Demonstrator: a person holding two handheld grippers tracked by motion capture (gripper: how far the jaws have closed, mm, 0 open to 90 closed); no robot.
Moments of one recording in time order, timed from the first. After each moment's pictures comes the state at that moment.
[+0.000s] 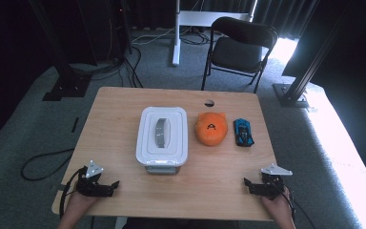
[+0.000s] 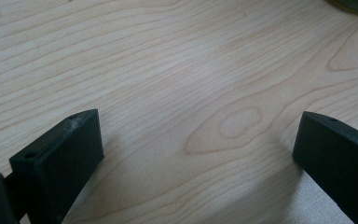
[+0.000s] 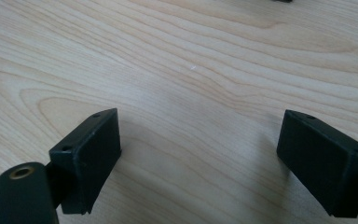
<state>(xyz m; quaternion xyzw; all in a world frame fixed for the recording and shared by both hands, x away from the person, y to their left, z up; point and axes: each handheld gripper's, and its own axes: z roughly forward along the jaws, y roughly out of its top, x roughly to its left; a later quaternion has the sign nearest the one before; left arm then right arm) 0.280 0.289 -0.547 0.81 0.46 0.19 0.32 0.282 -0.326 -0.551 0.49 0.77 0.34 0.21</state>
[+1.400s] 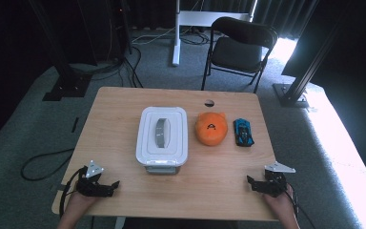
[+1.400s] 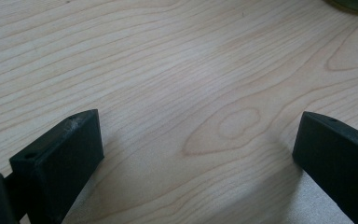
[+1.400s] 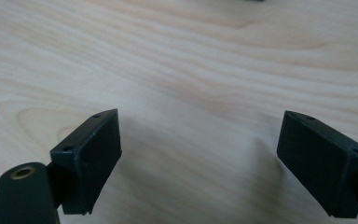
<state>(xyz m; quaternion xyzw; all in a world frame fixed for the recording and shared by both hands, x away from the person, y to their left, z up) 0.280 0.289 -0.547 0.81 0.46 0.19 0.32 0.287 -0.334 -0.545 0.52 0.76 0.33 0.21</state>
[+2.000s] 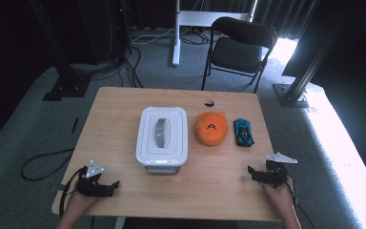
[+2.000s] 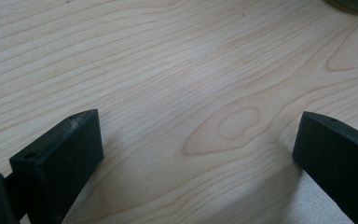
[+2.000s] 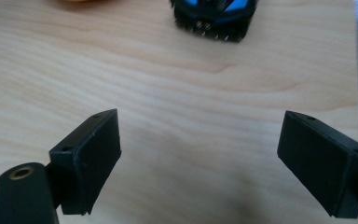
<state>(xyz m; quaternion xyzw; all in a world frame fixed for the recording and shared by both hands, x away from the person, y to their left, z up) 0.280 0.289 -0.547 0.81 0.46 0.19 0.32 0.309 -0.333 -0.525 0.54 0.74 0.34 0.22</state>
